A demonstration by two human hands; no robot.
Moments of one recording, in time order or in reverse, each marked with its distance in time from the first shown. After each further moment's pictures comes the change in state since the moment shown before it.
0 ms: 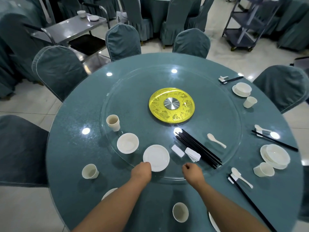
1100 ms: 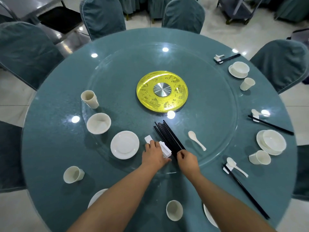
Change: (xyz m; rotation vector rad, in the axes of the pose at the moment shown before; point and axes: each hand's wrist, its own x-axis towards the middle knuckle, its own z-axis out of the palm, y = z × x) left_hand 0.063 0.085 0.000 -0.135 0.207 0.141; right_hand 0.048 0.003 0.002 -0.048 0.126 -0.043
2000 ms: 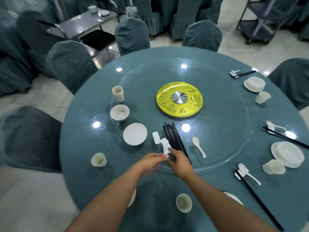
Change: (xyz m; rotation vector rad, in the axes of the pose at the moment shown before) left_hand -0.083 -0.058 -0.038 -1.309 -0.451 -0.133; right_hand -0.054 -0.034 0.020 0.000 -0.192 -0.388
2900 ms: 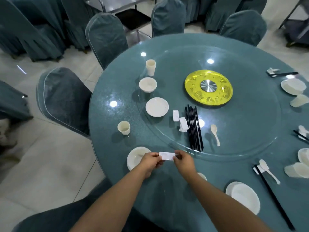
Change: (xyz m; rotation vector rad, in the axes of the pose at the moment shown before) left_hand -0.085 -0.109 -0.033 -0.256 0.469 -0.029; right_hand -0.061 -0.030 0.095 0.103 -0.020 0.084
